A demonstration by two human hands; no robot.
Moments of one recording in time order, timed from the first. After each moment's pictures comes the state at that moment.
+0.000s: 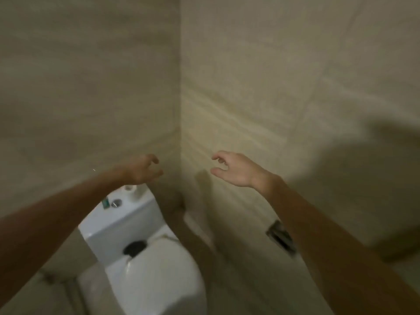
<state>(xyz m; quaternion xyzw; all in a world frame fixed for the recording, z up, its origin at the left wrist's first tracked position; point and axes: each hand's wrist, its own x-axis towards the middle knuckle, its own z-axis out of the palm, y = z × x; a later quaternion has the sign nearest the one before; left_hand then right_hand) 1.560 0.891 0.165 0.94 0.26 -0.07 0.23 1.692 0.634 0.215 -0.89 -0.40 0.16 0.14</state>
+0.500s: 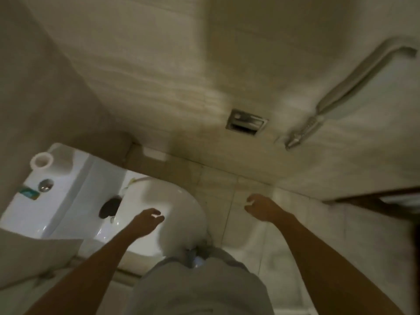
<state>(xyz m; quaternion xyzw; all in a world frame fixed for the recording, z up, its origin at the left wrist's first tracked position) 1.480 0.796 -0.148 0.83 0.20 -0.42 0.31 1.525 0.417 -0.083 -0.87 0.09 0.45 0.19</state>
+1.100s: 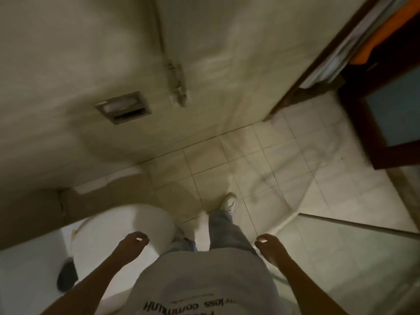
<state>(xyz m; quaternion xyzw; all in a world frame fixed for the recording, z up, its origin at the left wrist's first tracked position) 1.493 0.663 -0.195 0.84 0.01 -0.53 0.14 1.215 0.316 -0.186 -0.63 0.55 0.35 0.42</state>
